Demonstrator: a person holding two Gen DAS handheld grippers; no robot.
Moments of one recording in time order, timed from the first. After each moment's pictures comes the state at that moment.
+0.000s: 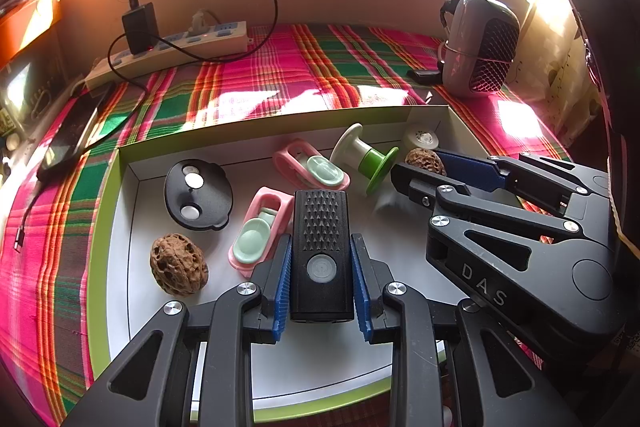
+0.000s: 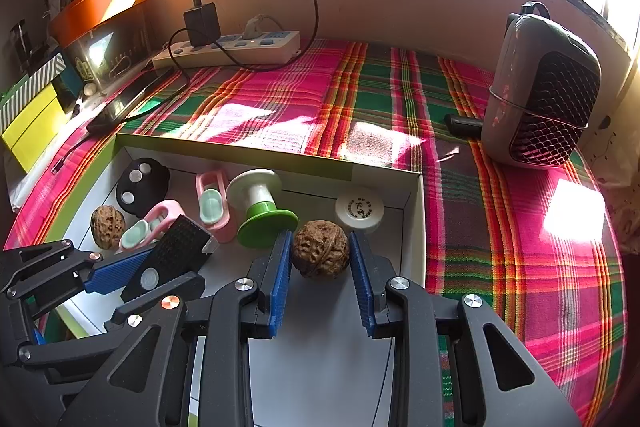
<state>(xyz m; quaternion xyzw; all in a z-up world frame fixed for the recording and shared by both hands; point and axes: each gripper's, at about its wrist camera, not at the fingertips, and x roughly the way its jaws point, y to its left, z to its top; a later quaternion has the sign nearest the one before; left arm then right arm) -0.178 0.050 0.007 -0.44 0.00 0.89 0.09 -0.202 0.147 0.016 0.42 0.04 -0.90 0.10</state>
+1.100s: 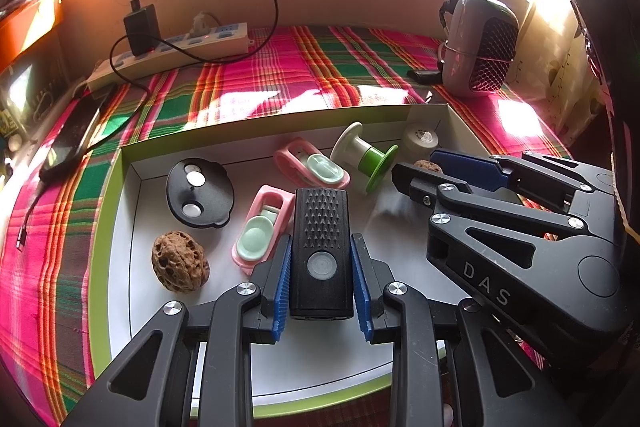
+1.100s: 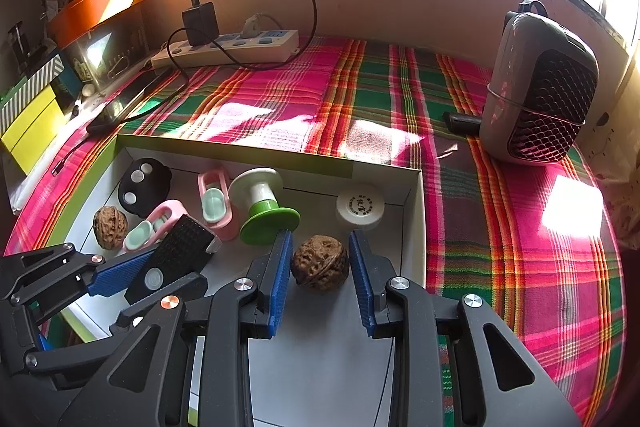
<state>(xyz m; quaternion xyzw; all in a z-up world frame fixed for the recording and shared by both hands) -0.177 0.050 0.006 -0.44 0.00 0.89 0.09 -0.200 0.147 0.017 0.42 0.04 -0.90 0.10</state>
